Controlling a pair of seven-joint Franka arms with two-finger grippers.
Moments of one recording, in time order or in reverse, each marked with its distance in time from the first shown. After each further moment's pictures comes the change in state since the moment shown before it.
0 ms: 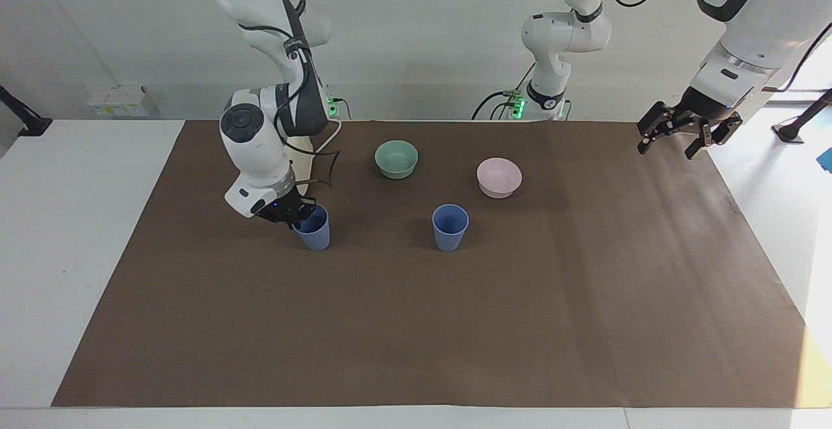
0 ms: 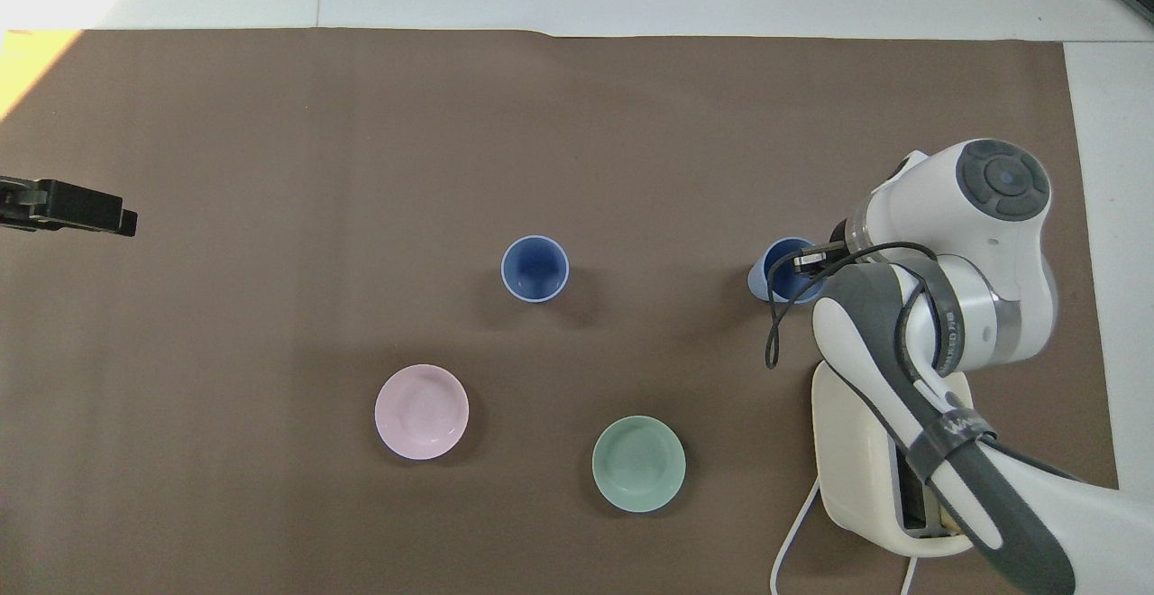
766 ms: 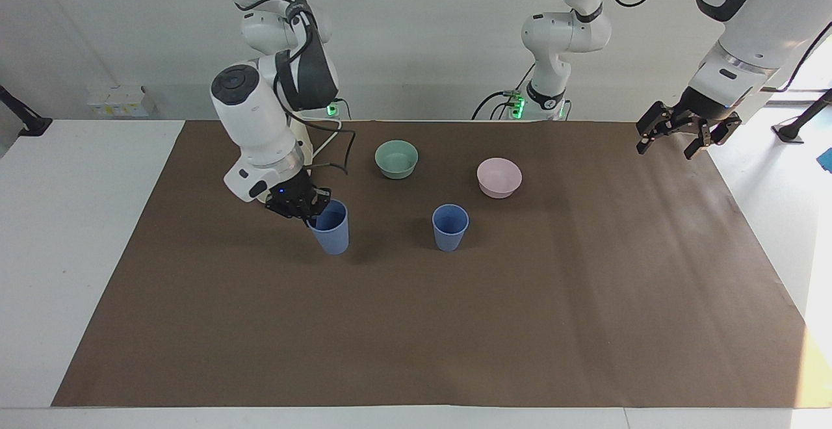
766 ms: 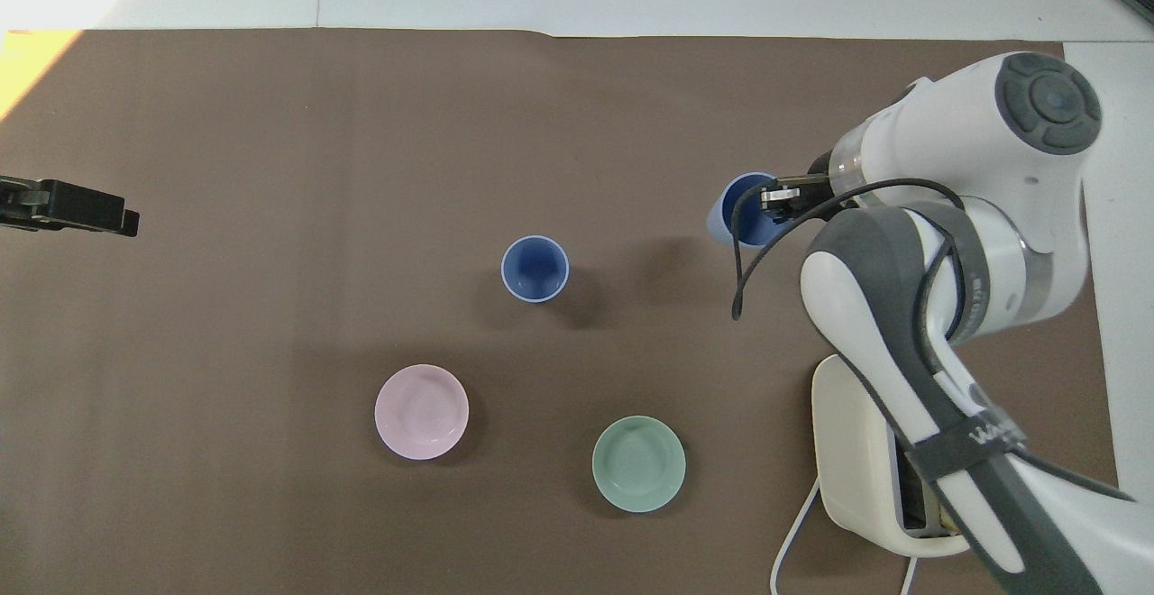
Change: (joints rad) left arm 0.000 0.000 -0.001 0.000 0.000 0.000 0.000; right arm 0.116 0.039 0.000 0.291 0.088 -0.142 0.193
